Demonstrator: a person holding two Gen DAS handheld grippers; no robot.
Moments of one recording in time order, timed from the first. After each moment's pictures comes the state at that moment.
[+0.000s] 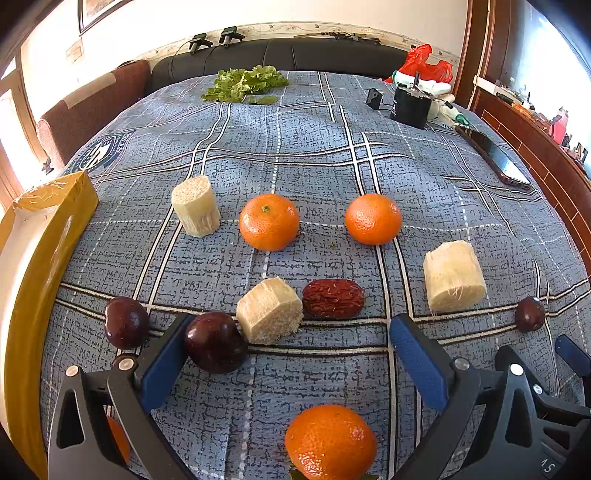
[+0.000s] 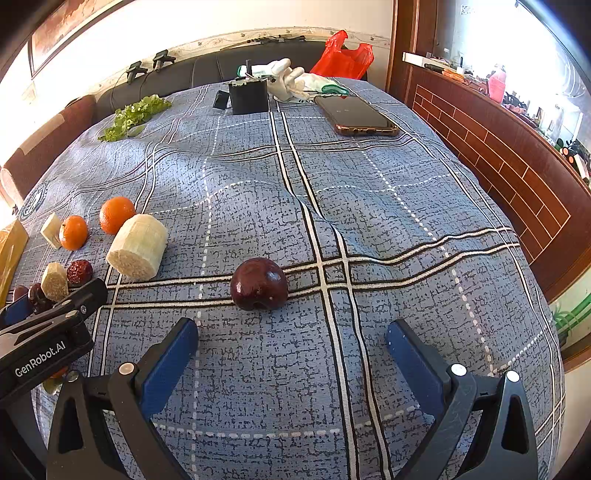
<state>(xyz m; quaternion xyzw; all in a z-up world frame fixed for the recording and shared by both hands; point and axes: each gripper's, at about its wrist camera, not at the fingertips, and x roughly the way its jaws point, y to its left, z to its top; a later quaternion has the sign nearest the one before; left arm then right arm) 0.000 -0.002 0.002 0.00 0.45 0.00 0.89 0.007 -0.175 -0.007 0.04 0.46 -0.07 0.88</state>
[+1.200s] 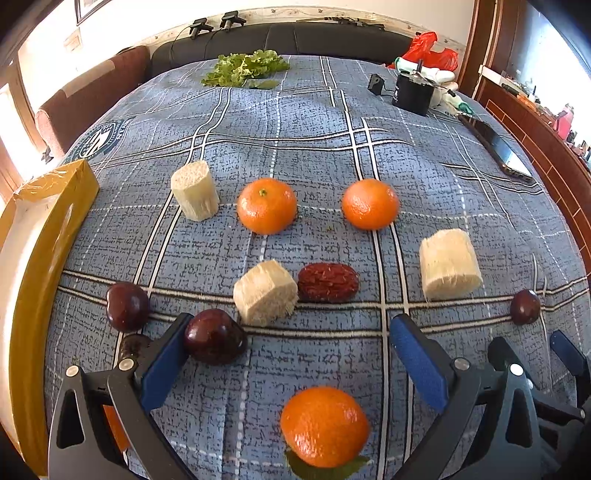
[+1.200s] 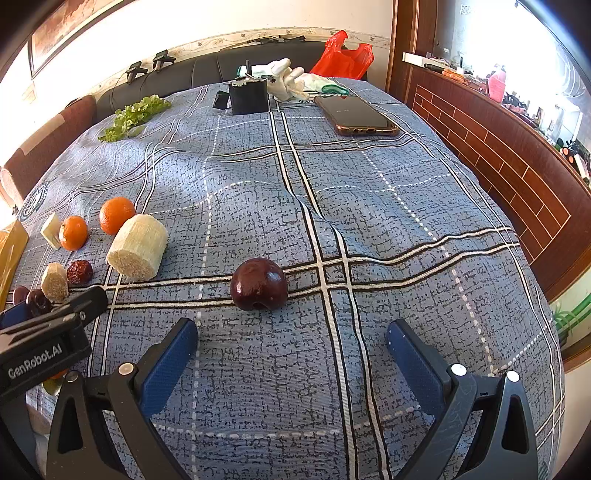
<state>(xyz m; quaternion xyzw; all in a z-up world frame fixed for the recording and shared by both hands) -0.003 0.001 0.003 -0.01 0.48 0.00 0.88 0.006 -0.174 -0.007 0.04 0.46 -0.07 0.88</state>
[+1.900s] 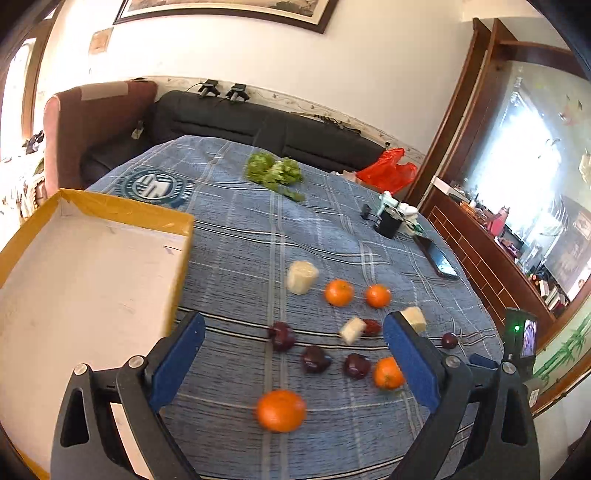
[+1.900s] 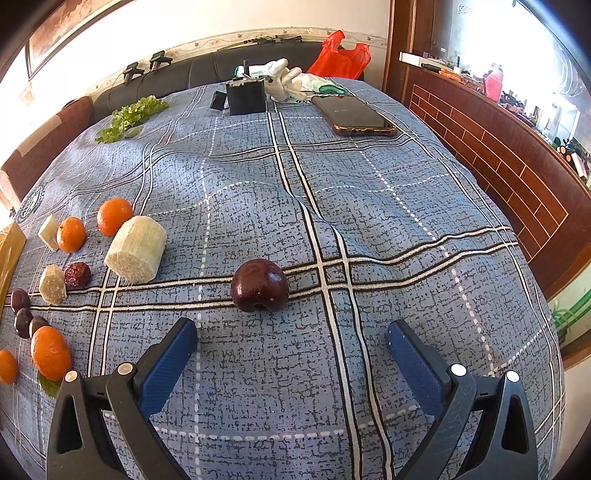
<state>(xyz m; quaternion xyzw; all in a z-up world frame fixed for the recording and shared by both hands) -0.085 0.166 0.088 -0.14 0.32 -0.10 0.93 0.010 -0.174 -0.008 0.04 0.46 -0.07 0.88</state>
